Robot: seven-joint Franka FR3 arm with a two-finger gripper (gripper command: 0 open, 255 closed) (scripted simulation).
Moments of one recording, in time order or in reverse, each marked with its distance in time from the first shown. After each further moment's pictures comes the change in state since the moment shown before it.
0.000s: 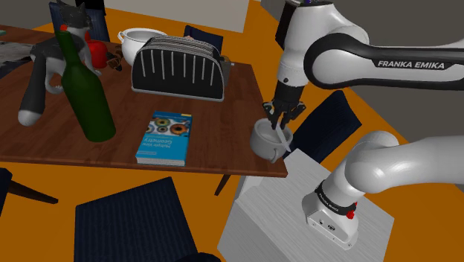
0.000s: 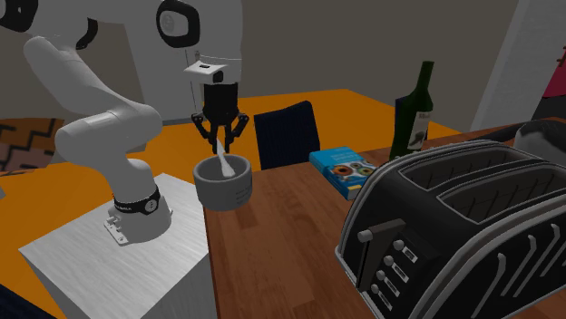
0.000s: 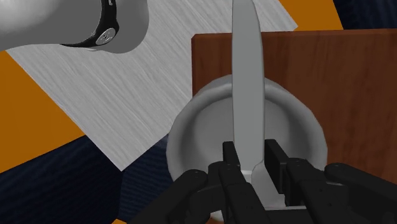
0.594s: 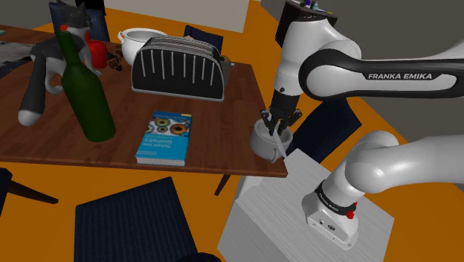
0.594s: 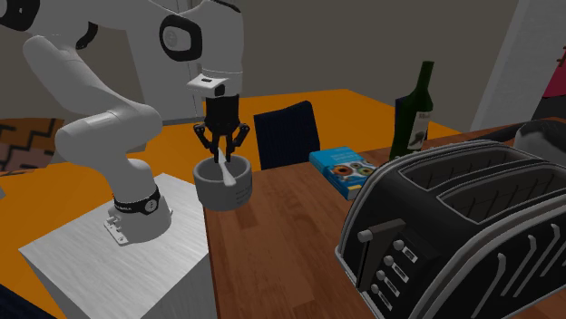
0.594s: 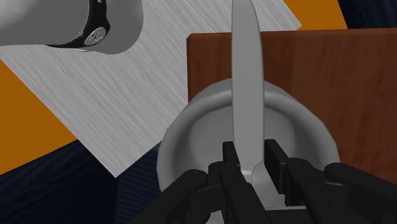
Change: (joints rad) arm 0.007 0.010 0.017 -0.062 0.014 0.073 0.007
